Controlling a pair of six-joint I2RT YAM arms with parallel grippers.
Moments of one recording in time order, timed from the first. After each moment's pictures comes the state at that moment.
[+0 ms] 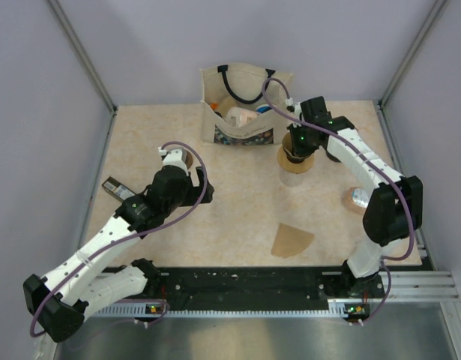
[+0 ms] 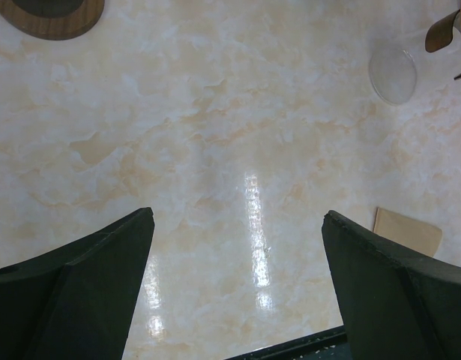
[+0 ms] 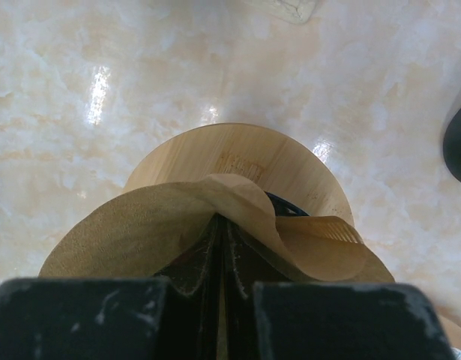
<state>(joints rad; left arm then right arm) -0.66 0.92 0.85 -0.55 -0.25 -0.60 0.35 1.70 1.51 -0.75 -0.08 0.04</state>
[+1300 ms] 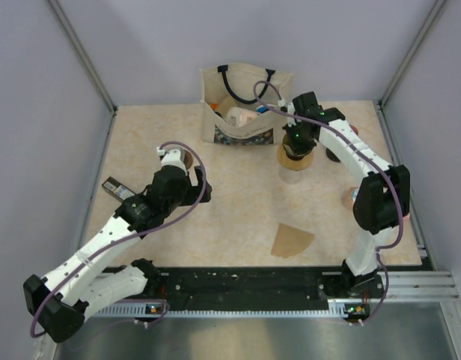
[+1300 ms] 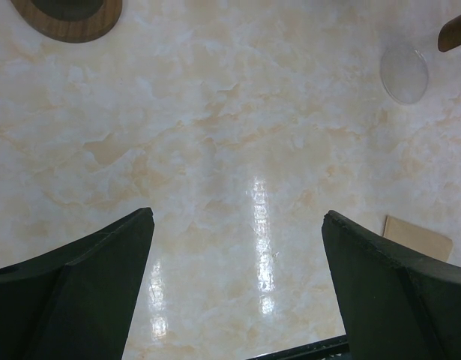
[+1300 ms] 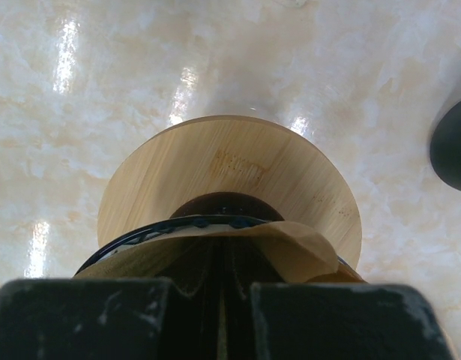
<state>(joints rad) -0.66 0.92 0.85 -0.55 -0.28 -0.60 0.36 1.83 1.65 -0.88 -0.03 -0.02</state>
